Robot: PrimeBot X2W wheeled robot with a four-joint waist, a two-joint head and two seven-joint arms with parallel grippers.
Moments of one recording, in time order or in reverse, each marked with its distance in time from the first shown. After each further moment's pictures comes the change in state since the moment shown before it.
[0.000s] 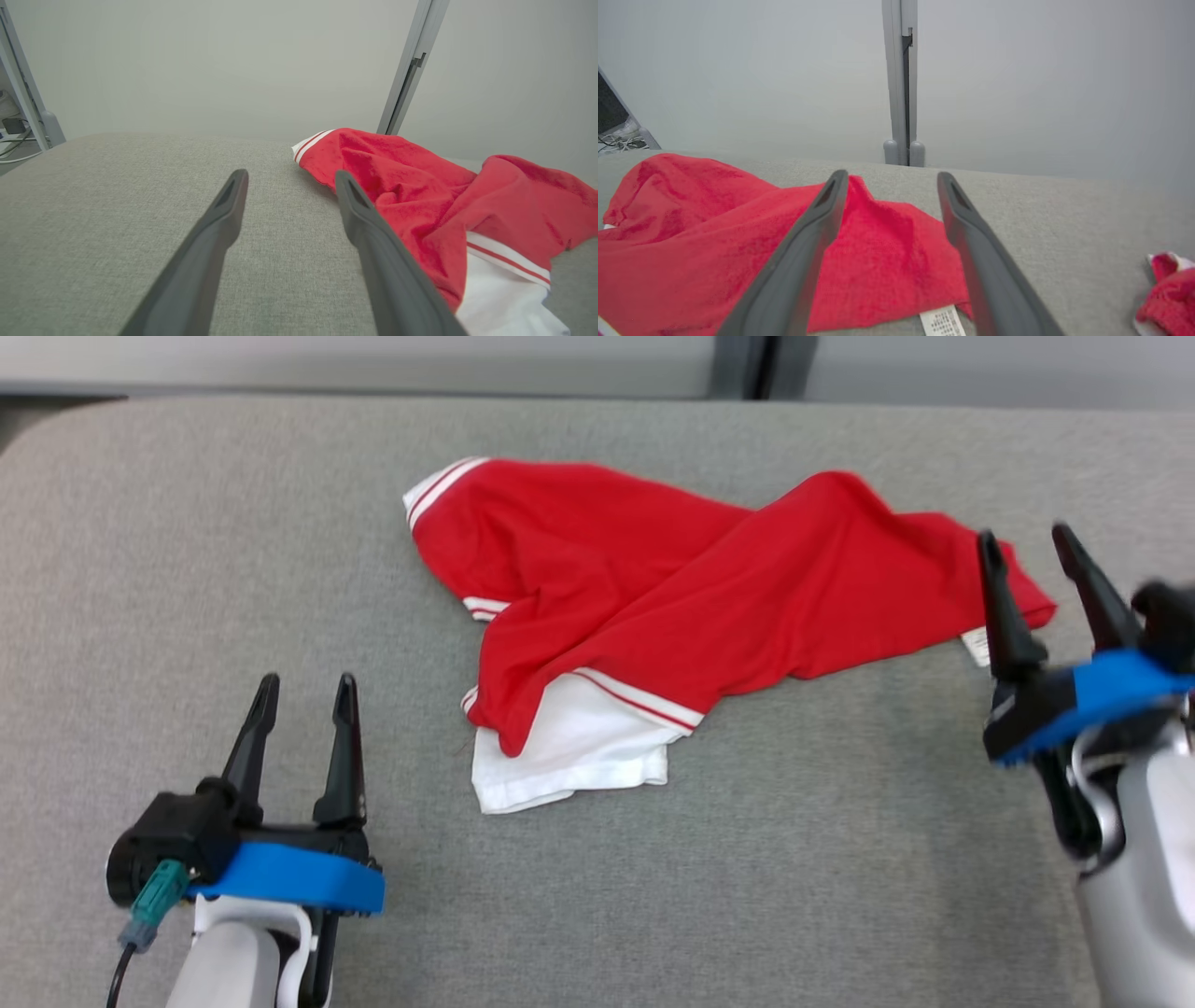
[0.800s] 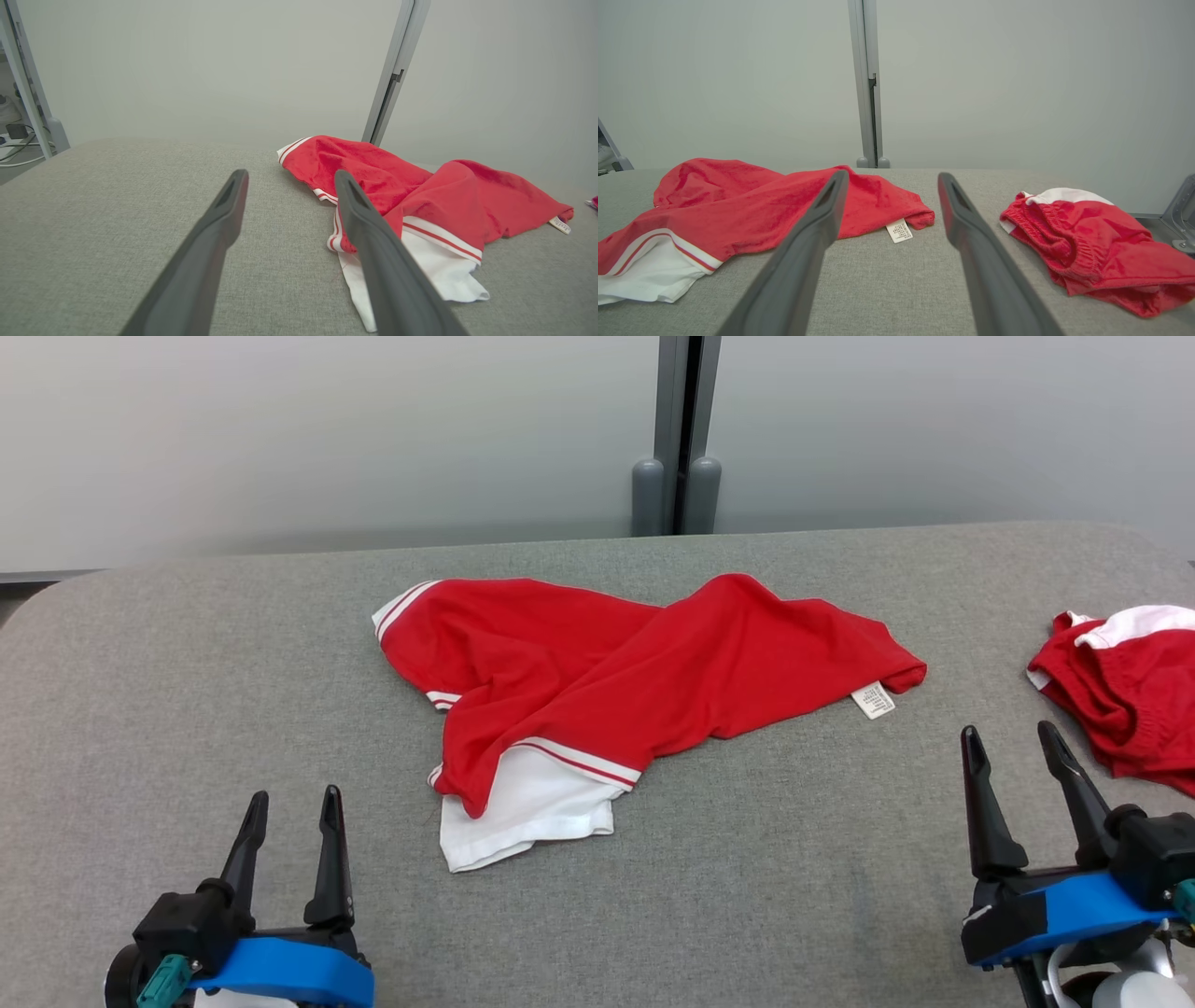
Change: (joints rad) left arm 0.171 -0.021 0.060 0.030 0.020 0.000 0.000; right arm 0.482 0.180 -0.123 -0.358 -0.168 0.000 -0.039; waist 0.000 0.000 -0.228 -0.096
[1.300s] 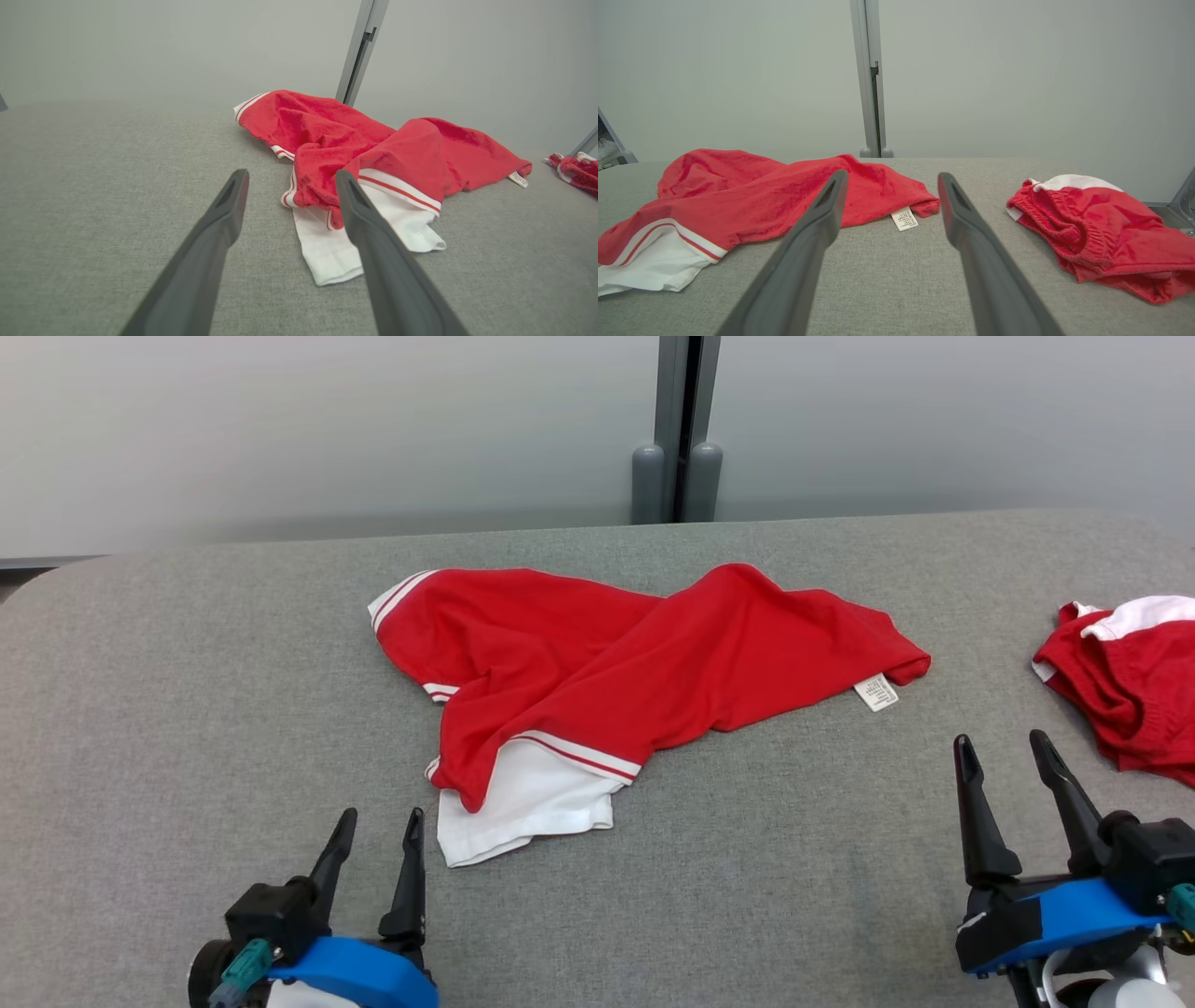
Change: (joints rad) left arm -0.013 -0.012 -0.103 0.063 -0.016 0.000 0.015; right arm 0.014 0.007 0.006 -0.013 0.008 0.000 0.015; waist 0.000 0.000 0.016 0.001
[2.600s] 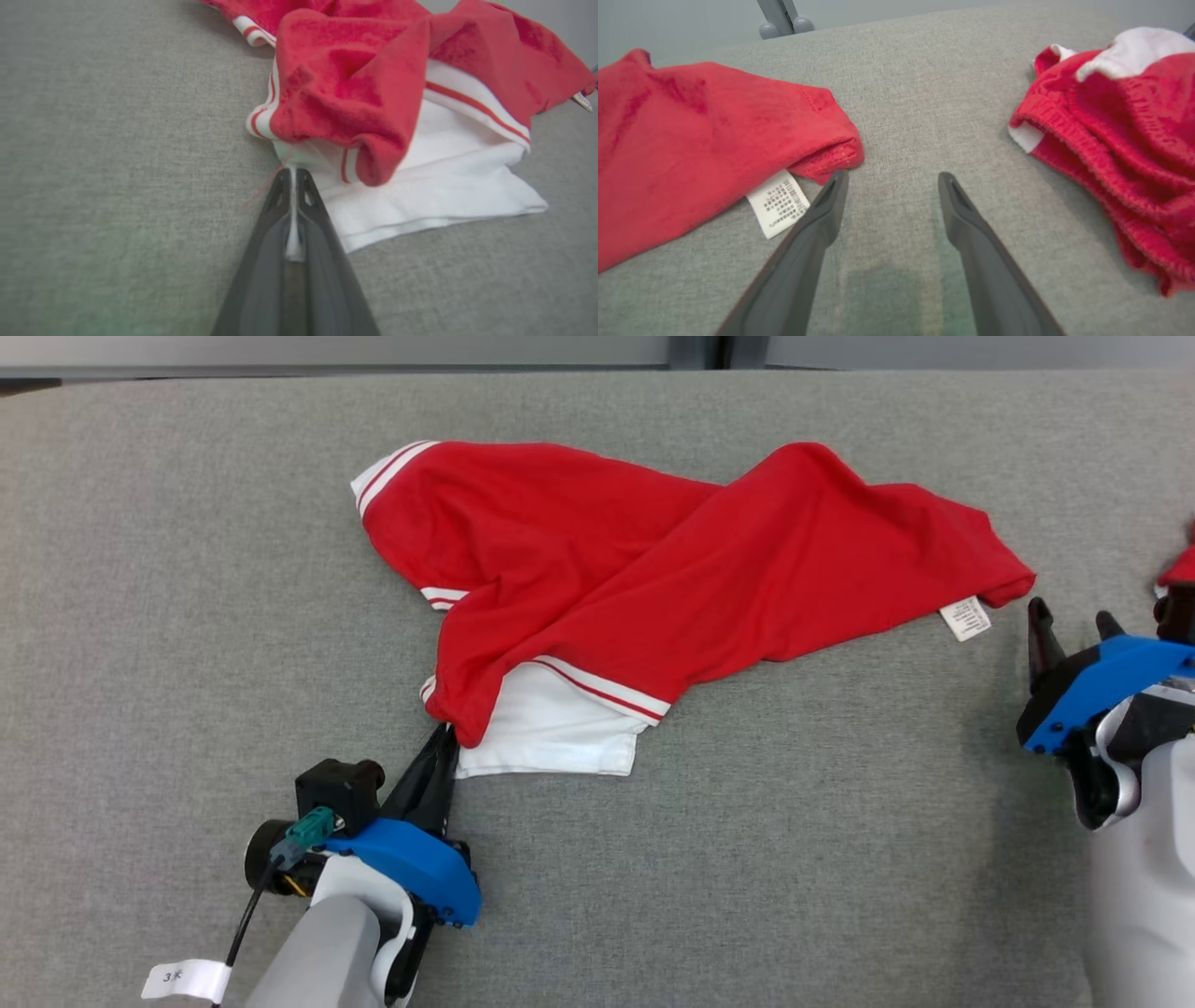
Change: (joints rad) left arm -0.307 0.001 -0.184 0.339 -0.100 -0.005 0.052; right arm -0.576 -0.040 -0.270 0.627 -0.114 0.000 0.246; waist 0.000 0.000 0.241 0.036
